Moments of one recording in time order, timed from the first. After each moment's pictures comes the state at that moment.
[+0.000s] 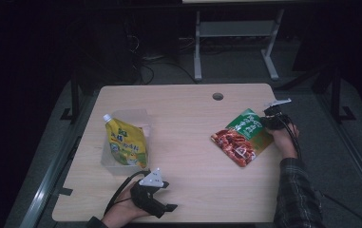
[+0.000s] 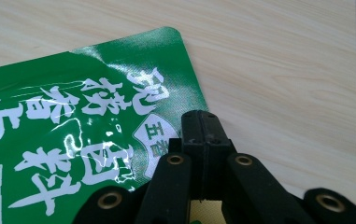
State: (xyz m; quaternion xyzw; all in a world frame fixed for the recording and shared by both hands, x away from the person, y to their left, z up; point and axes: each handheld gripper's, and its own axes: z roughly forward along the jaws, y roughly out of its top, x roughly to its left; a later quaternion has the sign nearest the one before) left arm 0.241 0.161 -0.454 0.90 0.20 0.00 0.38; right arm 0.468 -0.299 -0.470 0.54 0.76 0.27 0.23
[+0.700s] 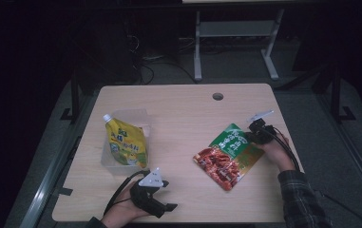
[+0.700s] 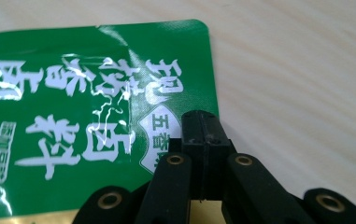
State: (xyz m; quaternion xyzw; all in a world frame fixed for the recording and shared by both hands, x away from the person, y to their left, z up) left arm 0.240 0.162 -0.451 0.90 0.20 0.01 0.38; right arm 0.413 -0.241 -0.460 0.43 0.85 0.26 0.16
